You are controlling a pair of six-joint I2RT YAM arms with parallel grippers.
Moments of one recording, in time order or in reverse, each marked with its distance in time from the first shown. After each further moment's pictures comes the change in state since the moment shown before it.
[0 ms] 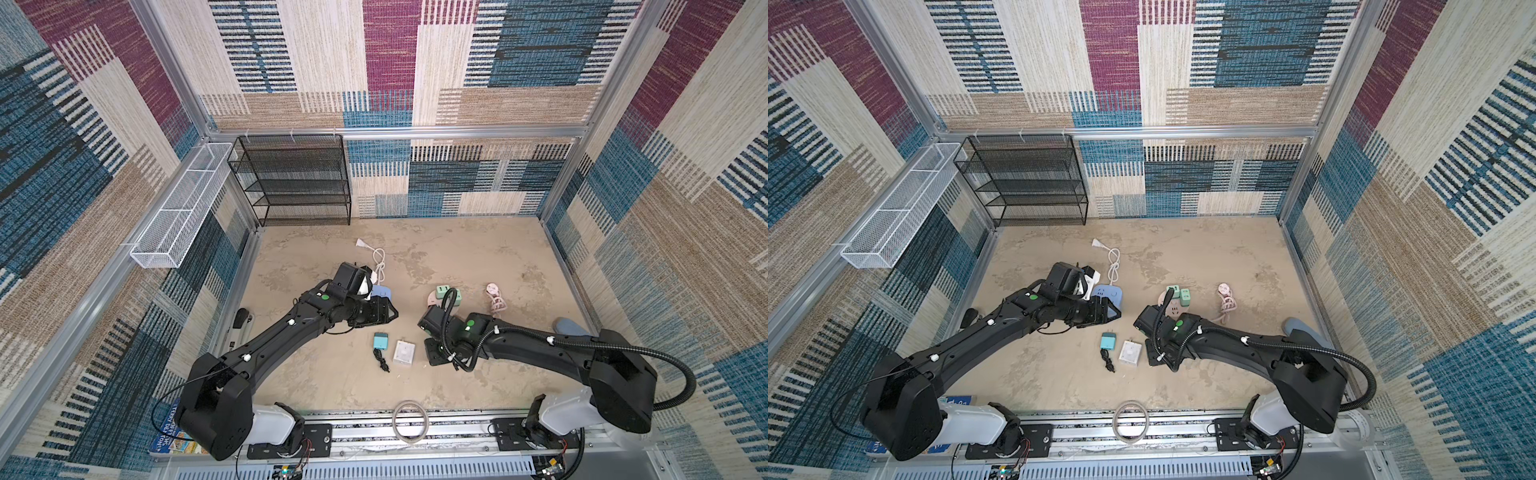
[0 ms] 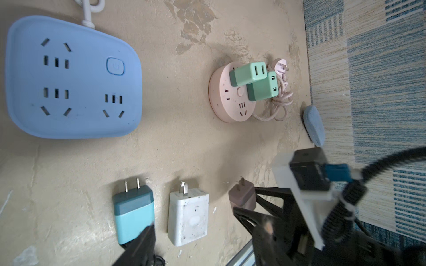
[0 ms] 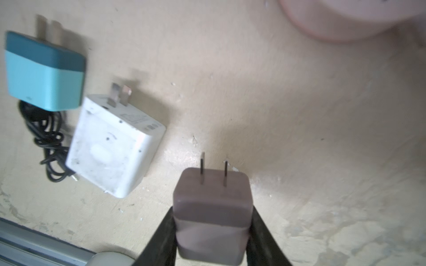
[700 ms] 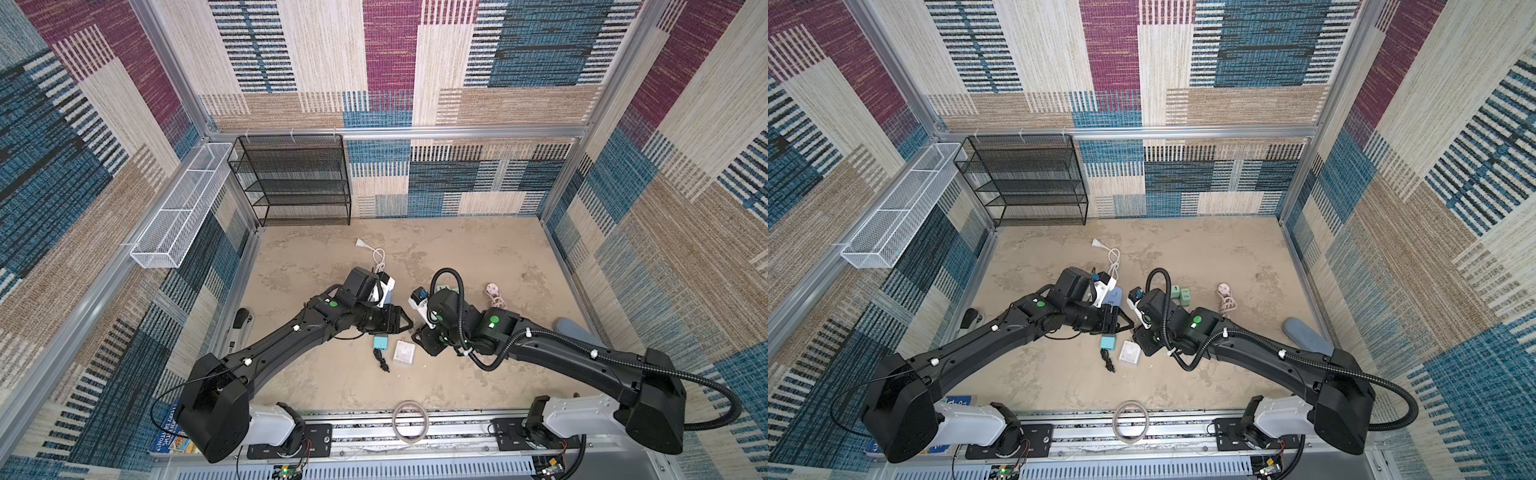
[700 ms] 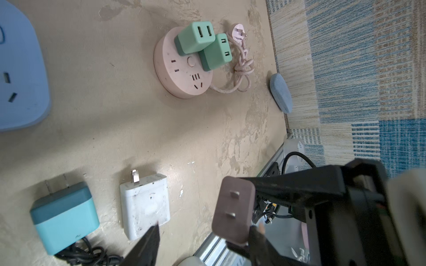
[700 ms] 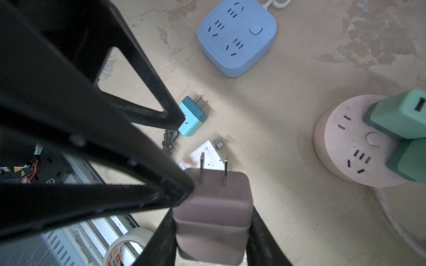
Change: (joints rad) left arm -0.096 -0.018 -0.011 0.061 0.113 0.001; right arm 0.000 -0.147 0.069 0.123 -0.115 -0.381
